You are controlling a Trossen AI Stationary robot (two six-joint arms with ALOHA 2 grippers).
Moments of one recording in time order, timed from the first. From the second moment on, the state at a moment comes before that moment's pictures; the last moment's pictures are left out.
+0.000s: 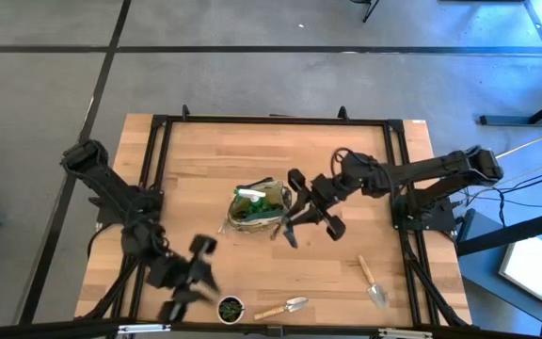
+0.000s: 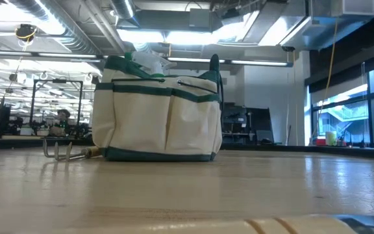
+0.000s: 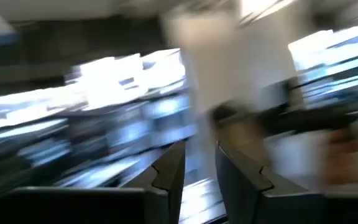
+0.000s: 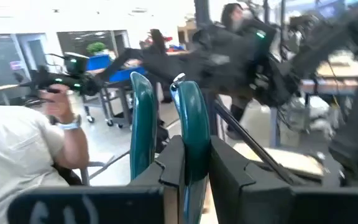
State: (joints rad) left arm -0.83 1.39 0.85 0.99 -0.42 0.41; right arm 0.12 1.40 1.03 0.45 -0.51 0.17
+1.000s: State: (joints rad) left arm -0.64 1.41 0.84 0.81 -0.48 0.22; right arm 0.26 1.61 1.25 0.36 -0.28 -0.01
